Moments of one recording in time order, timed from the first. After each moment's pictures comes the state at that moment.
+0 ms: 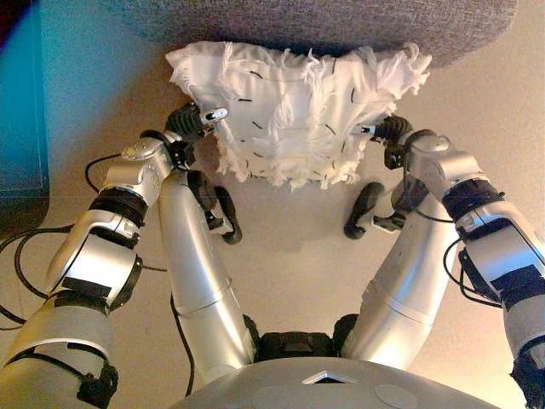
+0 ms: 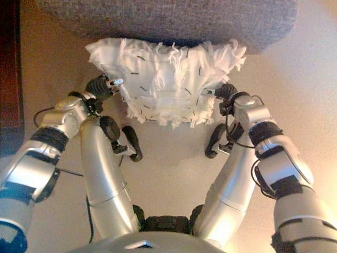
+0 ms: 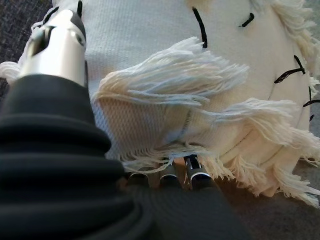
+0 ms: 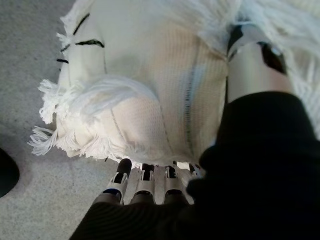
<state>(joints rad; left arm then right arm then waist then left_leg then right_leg) -0.88 0.61 -0.52 0.92 -0.89 0.05 -0.35 -0.94 -0.61 0.60 0.84 0.66 0.30 0.11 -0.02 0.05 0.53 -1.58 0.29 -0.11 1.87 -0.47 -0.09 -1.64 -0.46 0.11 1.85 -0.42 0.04</state>
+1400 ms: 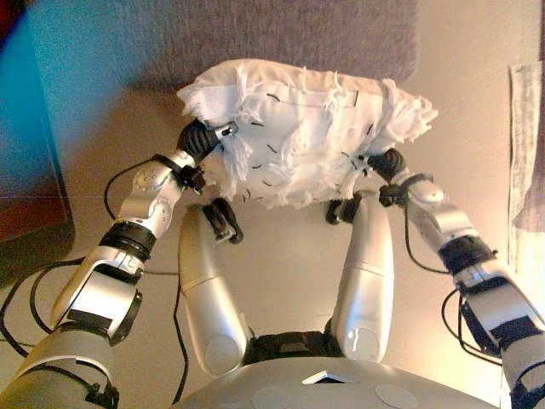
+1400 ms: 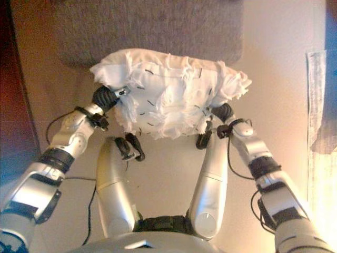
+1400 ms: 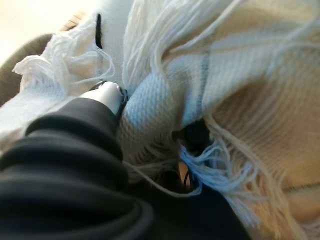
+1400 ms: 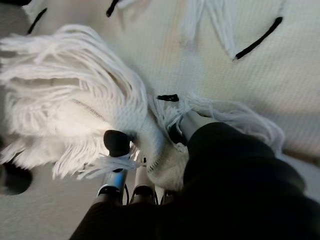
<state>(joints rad) -0.58 0.56 -0.40 0.60 -0.80 -0.23 -0.33 -0.45 -0.56 0.39 0.49 0.62 -0.03 0.09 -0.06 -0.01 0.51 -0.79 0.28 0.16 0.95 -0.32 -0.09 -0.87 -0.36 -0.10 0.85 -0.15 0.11</state>
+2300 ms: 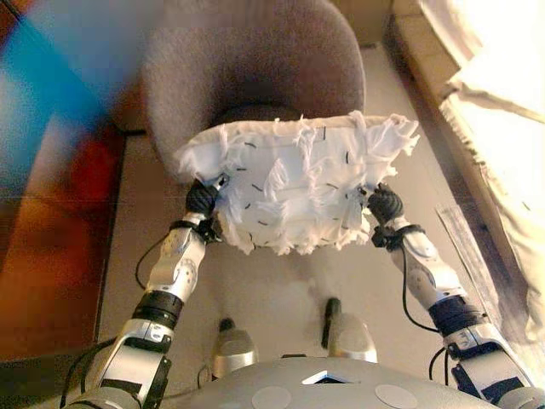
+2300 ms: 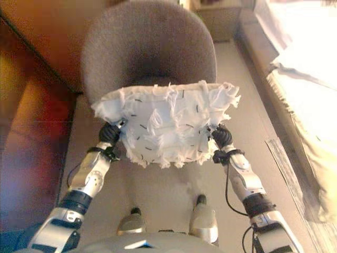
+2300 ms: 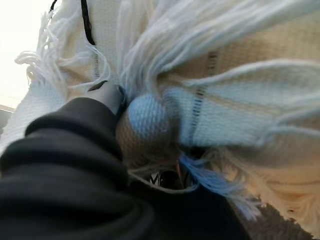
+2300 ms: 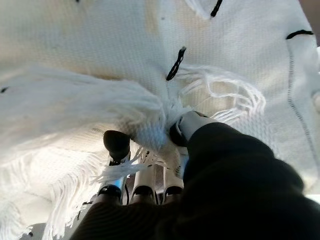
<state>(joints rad) -0.16 0.32 -0.17 0.37 -0.68 -0.09 -0.06 -0.10 -0.44 0.26 0.27 0.69 -0.04 0.00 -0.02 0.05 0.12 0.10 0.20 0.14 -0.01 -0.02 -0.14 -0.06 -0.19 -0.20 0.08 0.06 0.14</state>
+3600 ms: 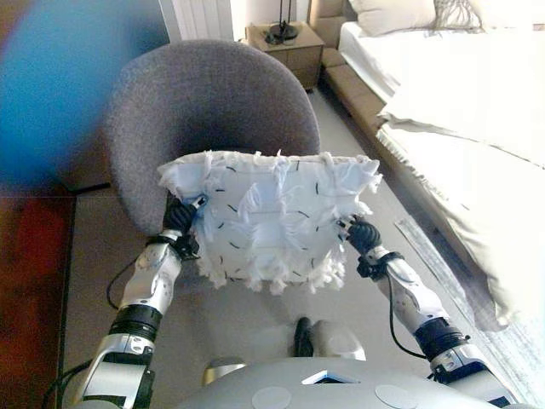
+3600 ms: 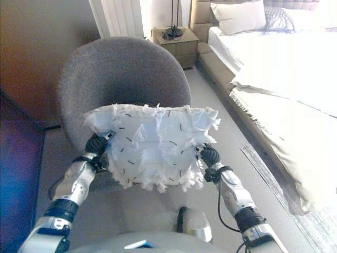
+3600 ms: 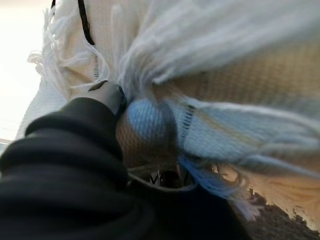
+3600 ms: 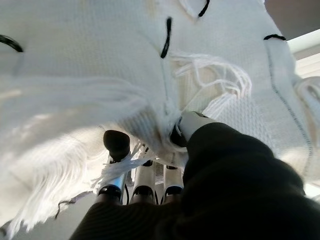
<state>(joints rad) -0.11 0.38 -0.08 0.45 -0.60 -0.04 -0.08 -0.05 -0.38 0.31 0.36 0.64 0.01 0.17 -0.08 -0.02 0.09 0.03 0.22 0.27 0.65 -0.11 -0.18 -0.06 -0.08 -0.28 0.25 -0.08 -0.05</state>
